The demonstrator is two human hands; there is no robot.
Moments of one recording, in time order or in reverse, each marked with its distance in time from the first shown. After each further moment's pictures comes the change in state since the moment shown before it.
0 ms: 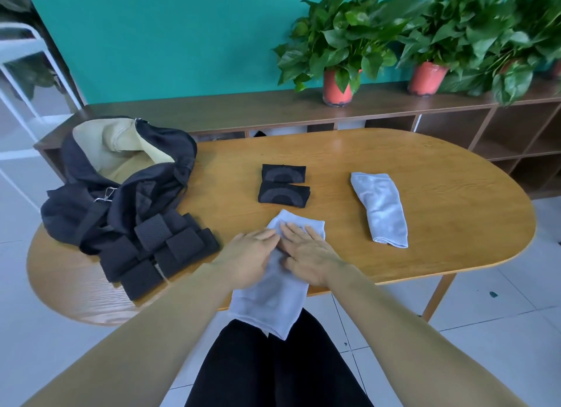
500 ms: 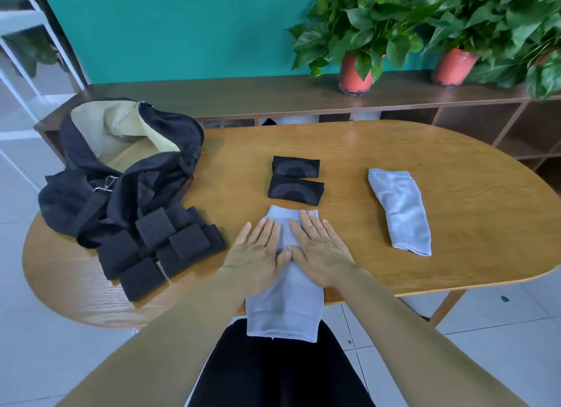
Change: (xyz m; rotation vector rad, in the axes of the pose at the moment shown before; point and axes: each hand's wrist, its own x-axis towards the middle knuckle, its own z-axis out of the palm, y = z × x) left_hand 0.020 -0.010 0.032 0.089 -0.055 -0.198; right_hand 0.023 0.009 0.012 -0.112 0.064 0.144
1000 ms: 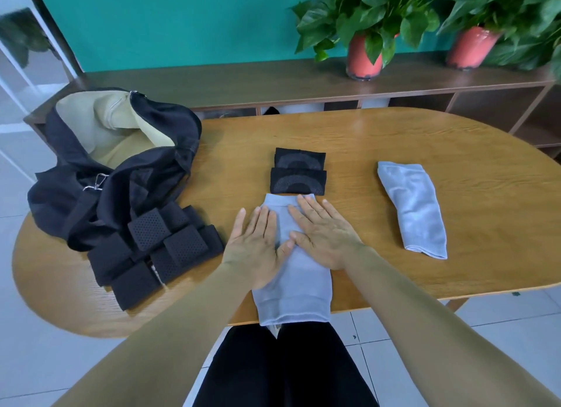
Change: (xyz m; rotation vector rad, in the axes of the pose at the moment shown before) left_hand 0.025 -0.009 0.007 0.017 0.056 -0.107; right_hand 0.036 0.019 -0.012 -0.073 0.011 -0.104
